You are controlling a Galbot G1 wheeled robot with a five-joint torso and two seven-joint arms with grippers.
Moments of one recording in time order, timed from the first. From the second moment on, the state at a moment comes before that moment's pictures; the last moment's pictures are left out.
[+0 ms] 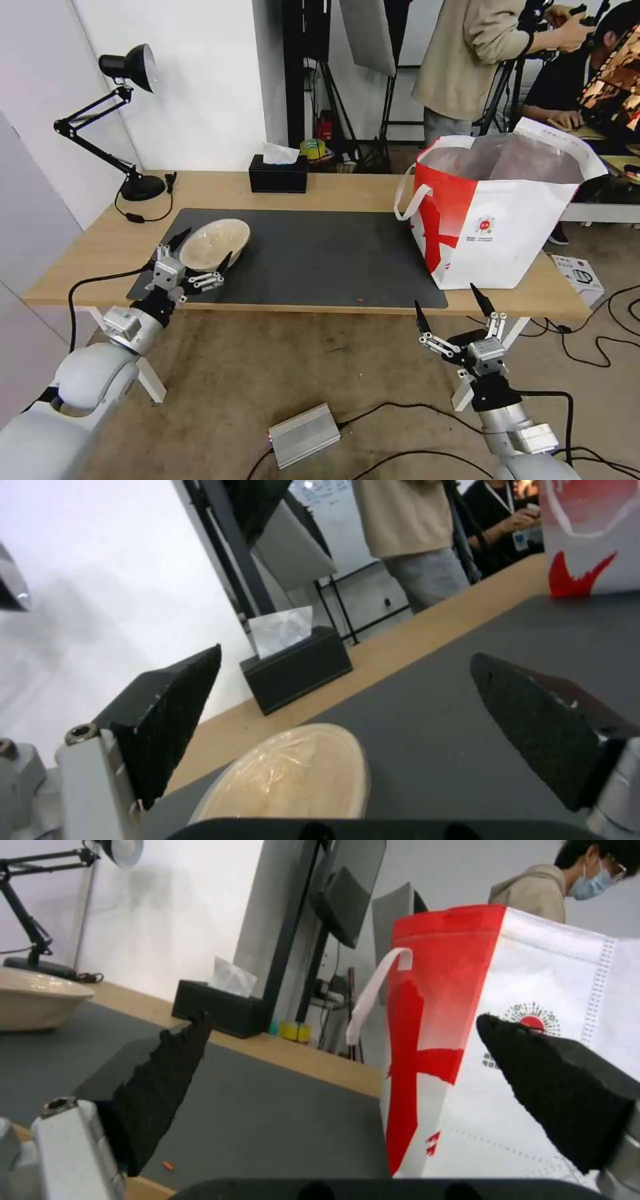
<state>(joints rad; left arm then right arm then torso) 1.26 -0.83 -0.50 -1.92 -0.35 -0.16 0.13 -1.69 1.33 0.61 2.14 0.01 0.39 -0.10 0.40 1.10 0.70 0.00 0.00</state>
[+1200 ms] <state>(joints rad) 1.04 -0.66 -0.34 -1.81 -0.38 -0.10 0.36 -1.69 1.33 0.61 2.14 0.01 0.39 -0.10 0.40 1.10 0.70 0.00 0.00</state>
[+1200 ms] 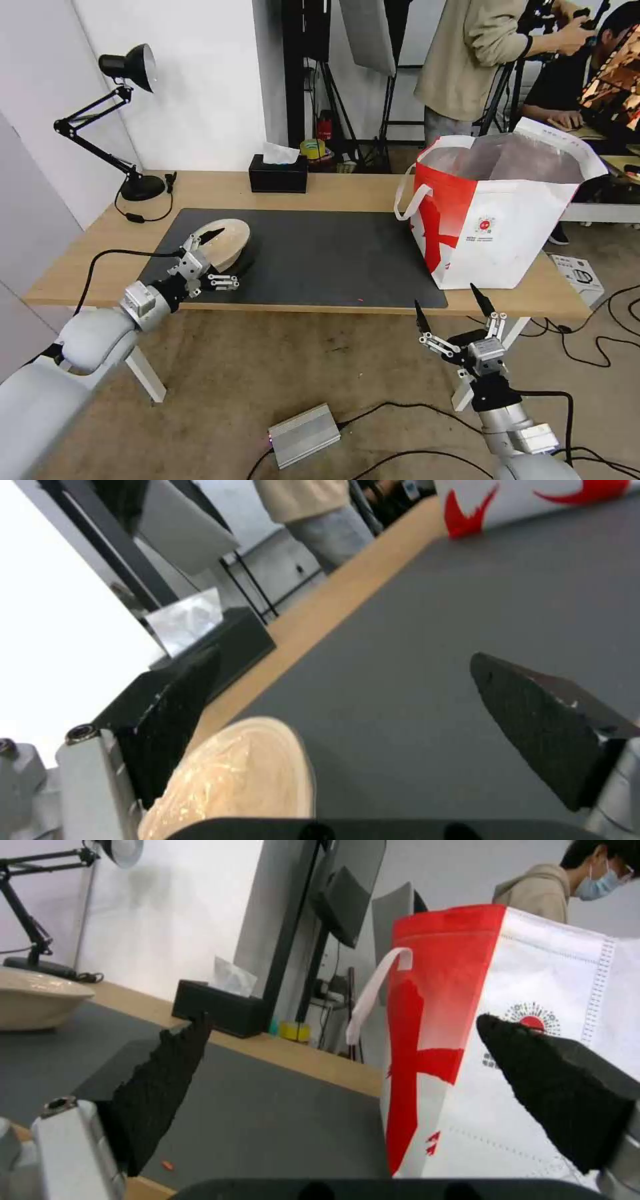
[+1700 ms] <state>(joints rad) 1.04 -0.59 -0.38 -1.81 -0.38 0.01 0.42 -1.69 1.33 0.61 2.14 0.01 0.39 -0.10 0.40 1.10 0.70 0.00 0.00</state>
